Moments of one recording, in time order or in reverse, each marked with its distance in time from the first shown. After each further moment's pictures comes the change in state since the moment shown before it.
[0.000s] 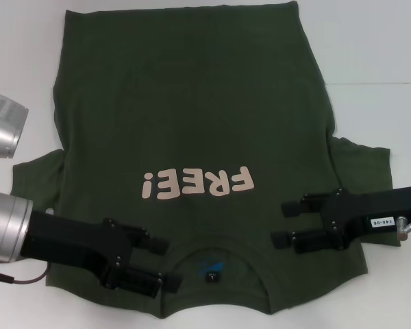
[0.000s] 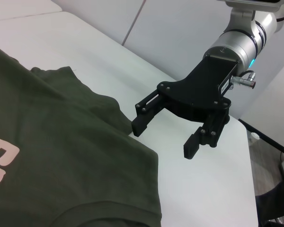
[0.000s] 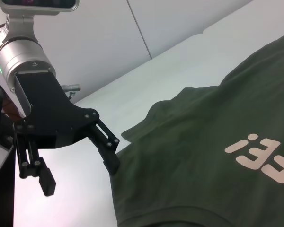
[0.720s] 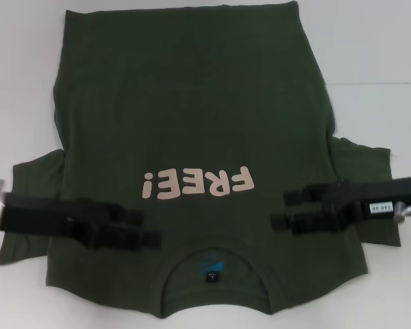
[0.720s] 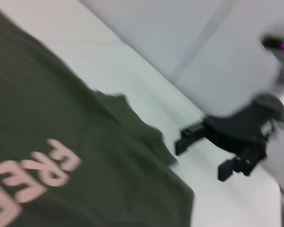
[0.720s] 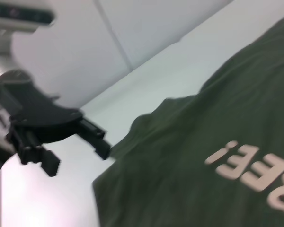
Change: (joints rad) left arm -0.006 0.023 -0.121 -0.005 -0.003 -0.017 -0.151; right arm 0.016 -0.004 0.016 0.000 0.009 0.030 0.102
